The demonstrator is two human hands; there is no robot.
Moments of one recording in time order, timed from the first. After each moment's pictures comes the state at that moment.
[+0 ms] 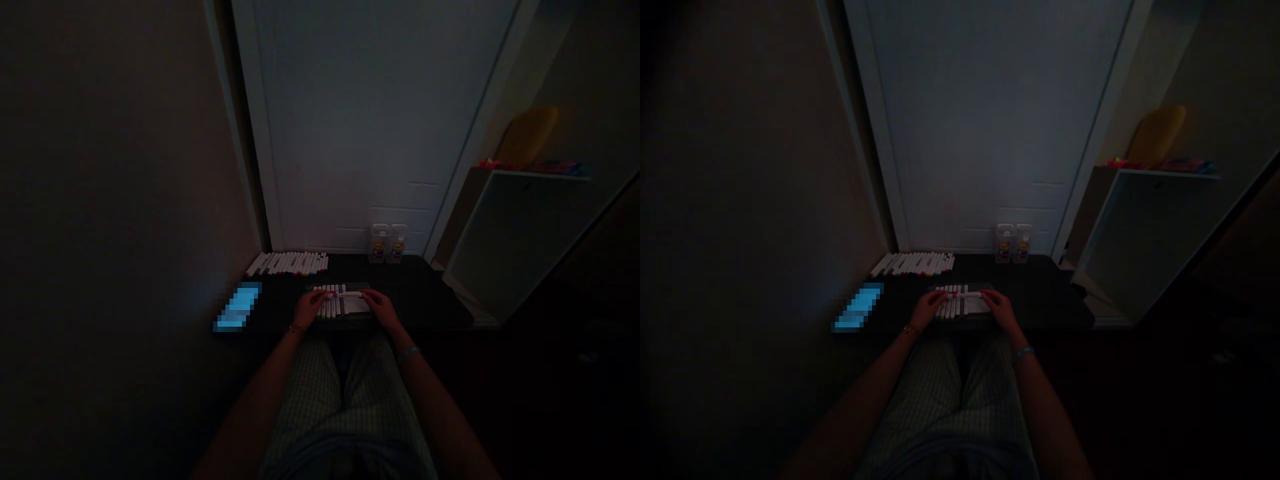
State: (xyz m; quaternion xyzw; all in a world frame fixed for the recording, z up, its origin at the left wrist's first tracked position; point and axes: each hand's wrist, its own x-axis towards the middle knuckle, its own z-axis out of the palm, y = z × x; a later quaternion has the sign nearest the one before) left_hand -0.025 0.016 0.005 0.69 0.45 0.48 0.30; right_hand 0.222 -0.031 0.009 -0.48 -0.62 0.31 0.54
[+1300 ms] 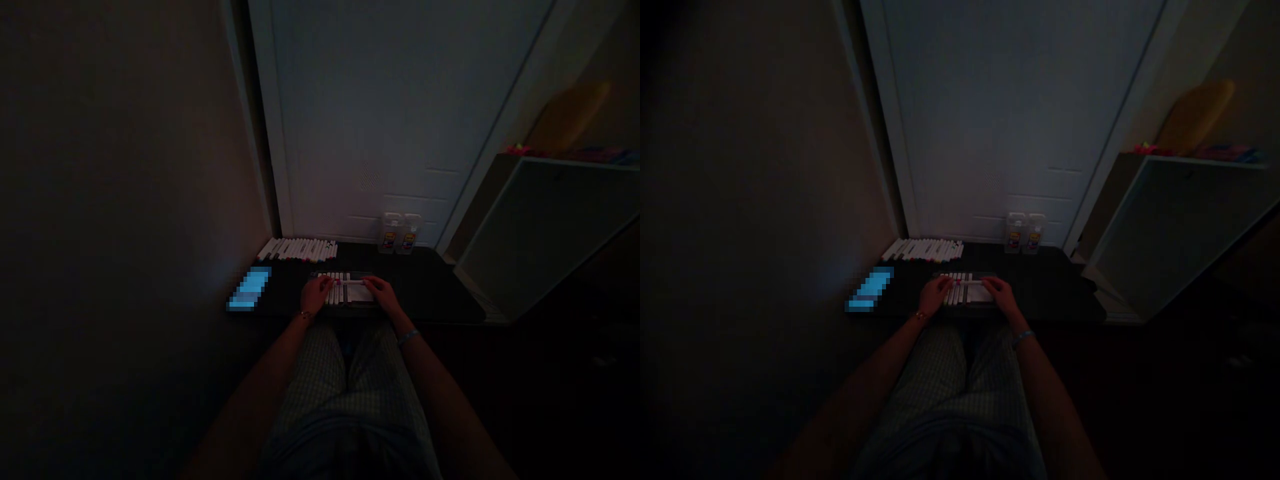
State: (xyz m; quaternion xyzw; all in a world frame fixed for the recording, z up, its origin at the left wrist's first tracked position) left_hand -0.028 0.005 0.014 0.71 0.52 0.44 0.18; right_hand 0.208 -0.012 0.007 -0.47 -0.64 0.31 0.52
